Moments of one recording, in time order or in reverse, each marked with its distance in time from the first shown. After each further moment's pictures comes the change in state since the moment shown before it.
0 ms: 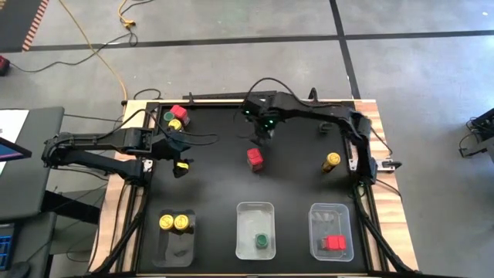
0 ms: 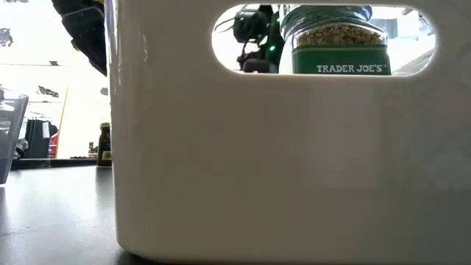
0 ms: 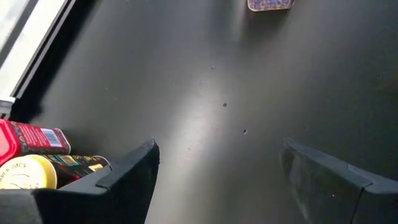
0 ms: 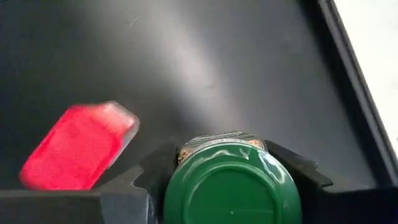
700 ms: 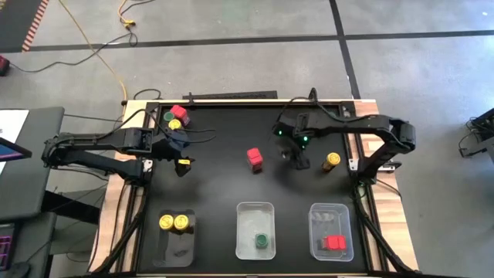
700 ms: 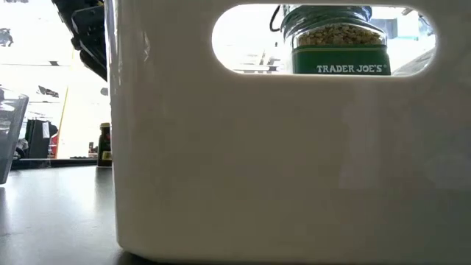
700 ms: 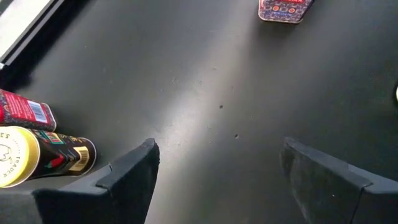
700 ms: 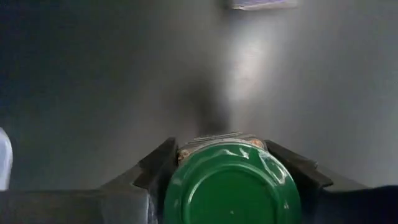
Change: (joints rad) left arm 0.000 0.000 0.000 0.000 0.000 -0.164; right arm 0.082 -0.405 -0.626 0.160 -0.286 -0.676
